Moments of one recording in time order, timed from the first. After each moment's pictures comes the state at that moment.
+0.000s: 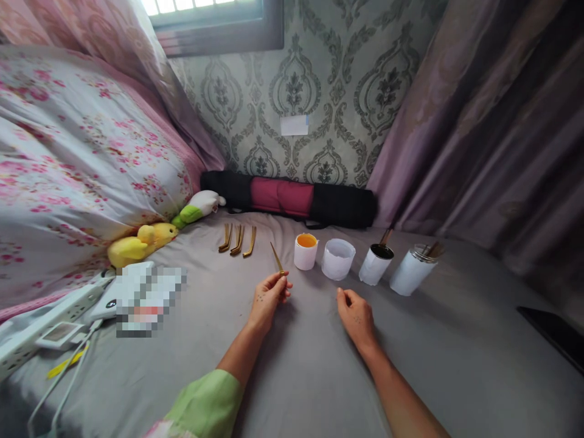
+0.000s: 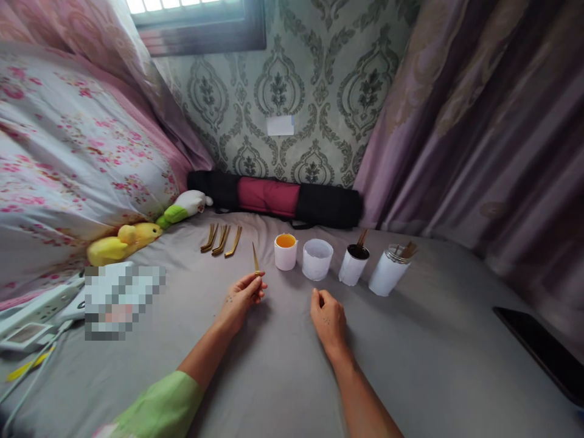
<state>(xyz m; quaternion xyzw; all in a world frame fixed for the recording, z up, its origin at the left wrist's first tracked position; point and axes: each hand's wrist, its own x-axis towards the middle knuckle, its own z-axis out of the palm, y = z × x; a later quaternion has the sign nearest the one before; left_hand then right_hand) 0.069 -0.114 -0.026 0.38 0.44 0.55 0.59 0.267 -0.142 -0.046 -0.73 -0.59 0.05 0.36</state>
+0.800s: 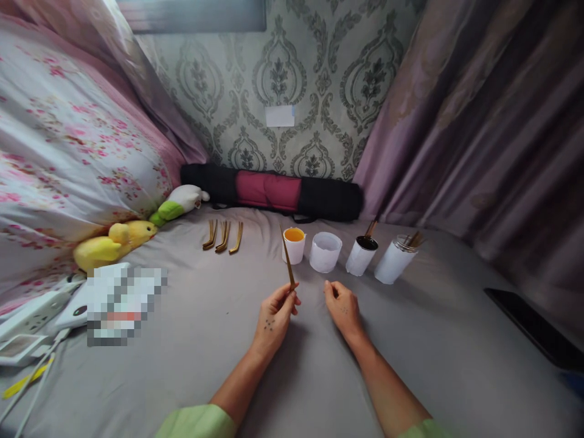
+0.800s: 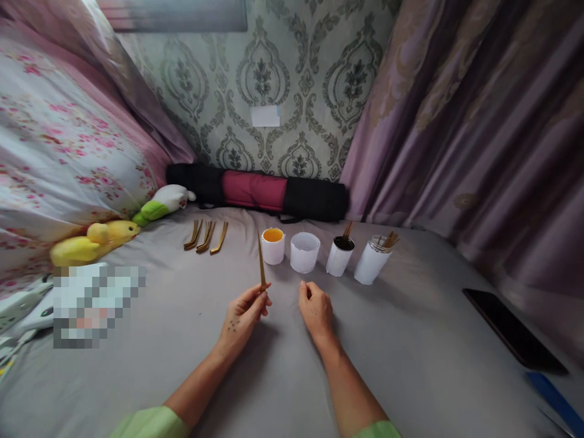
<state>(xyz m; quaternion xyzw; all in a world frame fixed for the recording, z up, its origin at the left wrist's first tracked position) 0.106 -0.165 -0.012 0.51 0.46 0.50 0.52 0.267 -0.144 -0.045 -0.71 -0.58 0.09 0.38</state>
